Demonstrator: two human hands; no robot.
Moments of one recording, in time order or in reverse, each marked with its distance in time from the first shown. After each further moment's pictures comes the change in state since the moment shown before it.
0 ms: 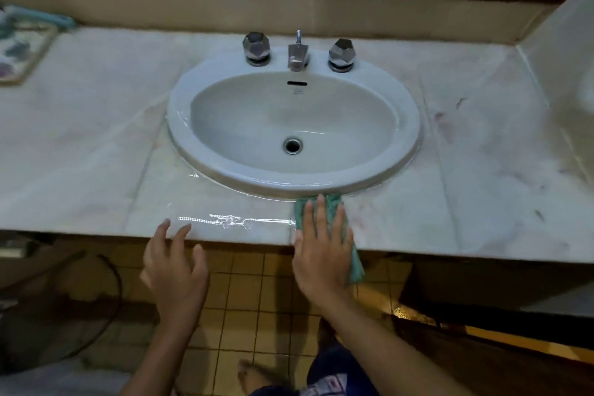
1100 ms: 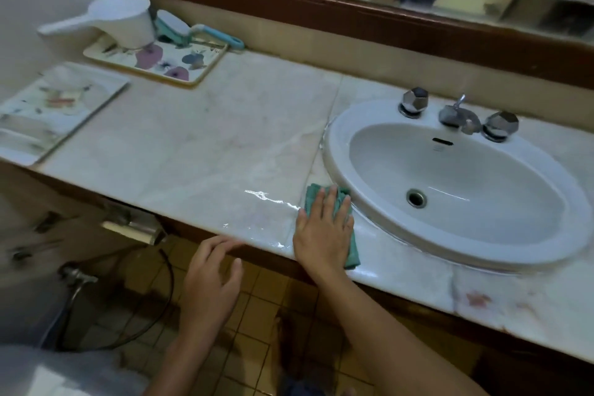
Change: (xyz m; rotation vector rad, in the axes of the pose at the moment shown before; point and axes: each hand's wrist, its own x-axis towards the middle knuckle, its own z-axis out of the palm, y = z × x) left_hand 0.094 -0.165 -0.116 -0.318 -0.028 0.025; right_hand 0.065 -0.286 0.063 0.055 -0.031 -0.113
